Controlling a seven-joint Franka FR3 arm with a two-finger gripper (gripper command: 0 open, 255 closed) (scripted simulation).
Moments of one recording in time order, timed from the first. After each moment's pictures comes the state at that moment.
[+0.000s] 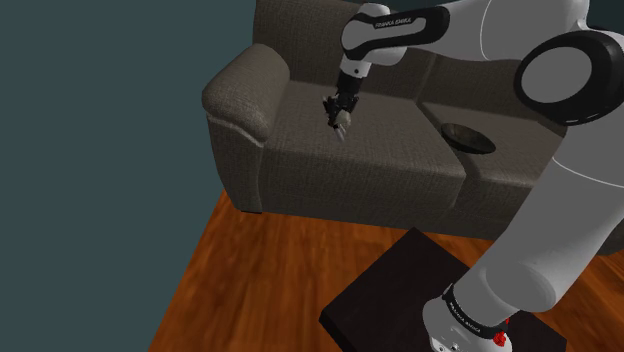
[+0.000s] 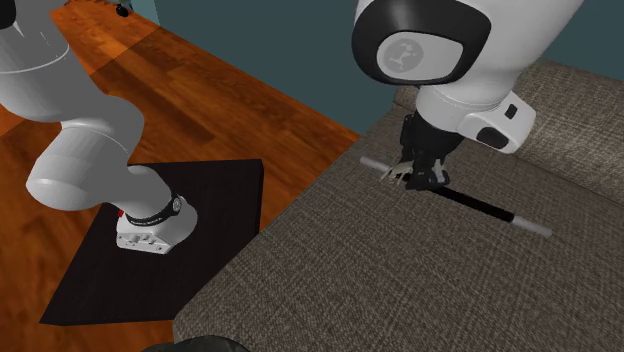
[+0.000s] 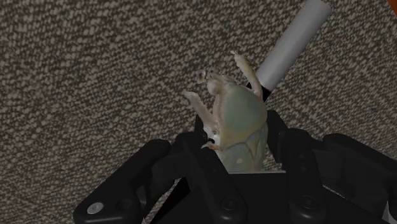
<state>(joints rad) -0.04 0.16 -0.15 -1.76 0.15 1.93 -0.27</state>
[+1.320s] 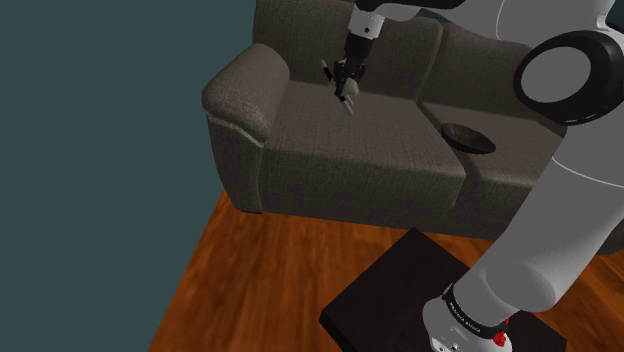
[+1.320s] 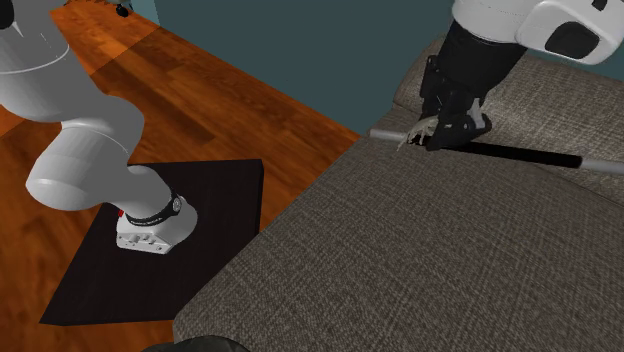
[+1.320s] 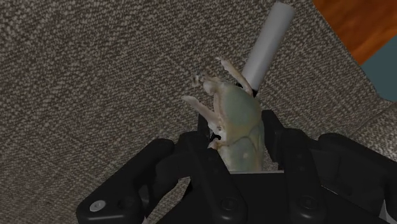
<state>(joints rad) -0.04 0.16 -0.15 -1.49 0.14 1.66 -0.24</state>
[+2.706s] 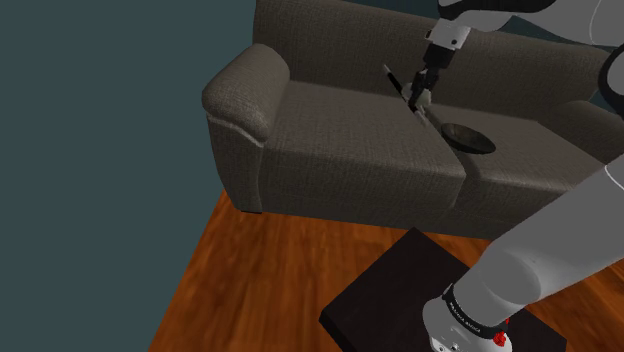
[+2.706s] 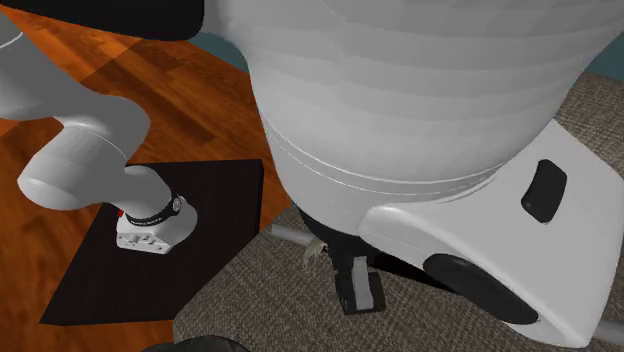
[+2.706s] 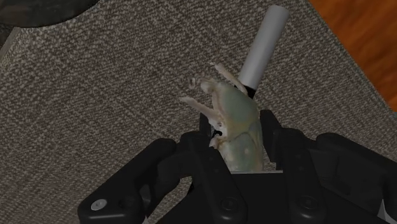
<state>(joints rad) -0.22 -0.14 -0.33 -1.81 0.07 1.65 -0.58</state>
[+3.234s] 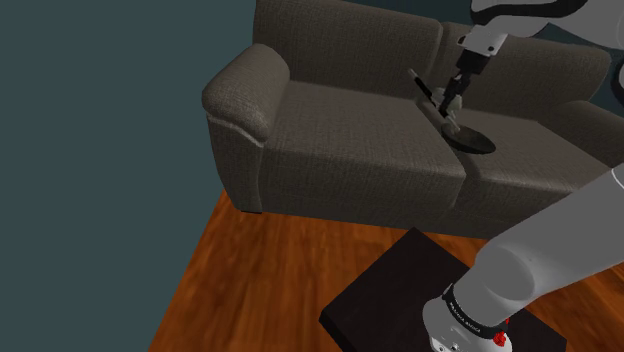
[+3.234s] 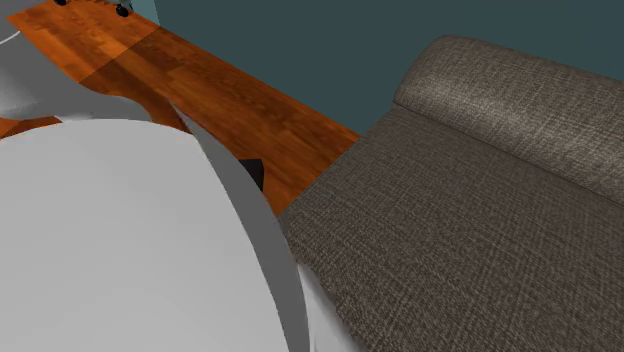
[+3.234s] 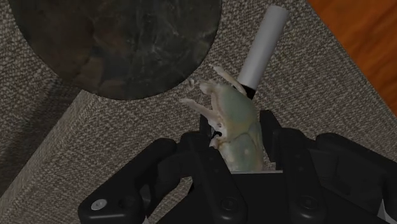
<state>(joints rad) -0.29 -0.19 -0.43 -1.84 0.03 1.62 -0.76</state>
